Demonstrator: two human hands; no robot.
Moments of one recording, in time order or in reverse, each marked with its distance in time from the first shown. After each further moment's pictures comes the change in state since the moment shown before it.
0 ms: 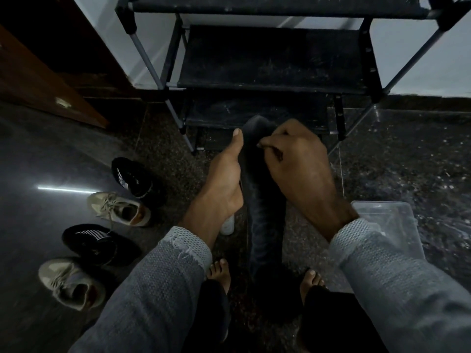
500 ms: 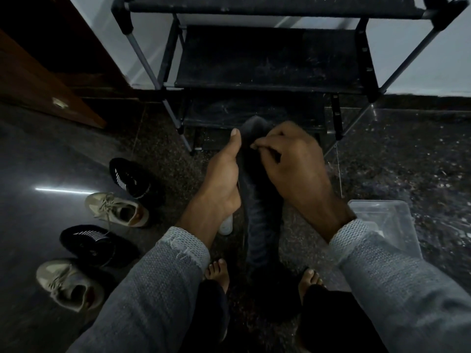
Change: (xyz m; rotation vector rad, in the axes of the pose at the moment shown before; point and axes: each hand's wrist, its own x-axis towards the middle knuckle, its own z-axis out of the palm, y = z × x) left_hand 0.000 0.000 -0.001 -0.002 -0.004 0.003; right_hand -0.001 0.000 -0.002 0.082 -0.002 -0.011
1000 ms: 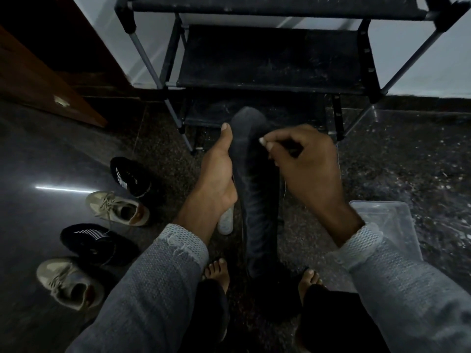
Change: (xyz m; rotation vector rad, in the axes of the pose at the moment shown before) left_hand 0.000 0.009 -0.002 -0.030 0.060 0.070; right_hand -0.003 -0.002 -0.007 0.346 0.064 0.303
